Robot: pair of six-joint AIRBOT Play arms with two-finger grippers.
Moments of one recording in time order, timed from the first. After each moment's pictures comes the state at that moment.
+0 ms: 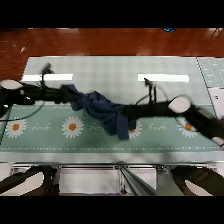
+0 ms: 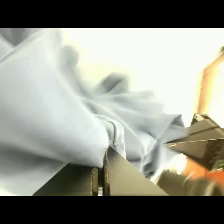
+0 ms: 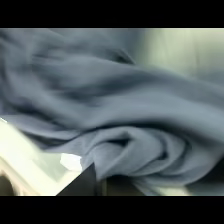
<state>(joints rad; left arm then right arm) 0.11 -1.22 0.93 0.45 -1.20 -1.09 0.39 -1.08 0.88 -0.74 0.83 1.43</state>
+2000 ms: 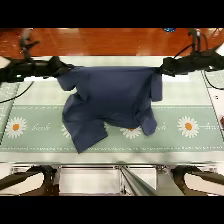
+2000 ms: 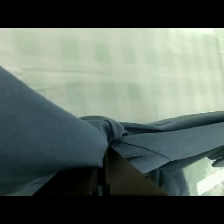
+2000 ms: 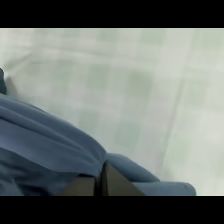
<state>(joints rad) 0.02 -1.35 1.20 0.71 -0.90 -1.25 -0.03 -1.42 1.42 -0.95 1.14 1.37</state>
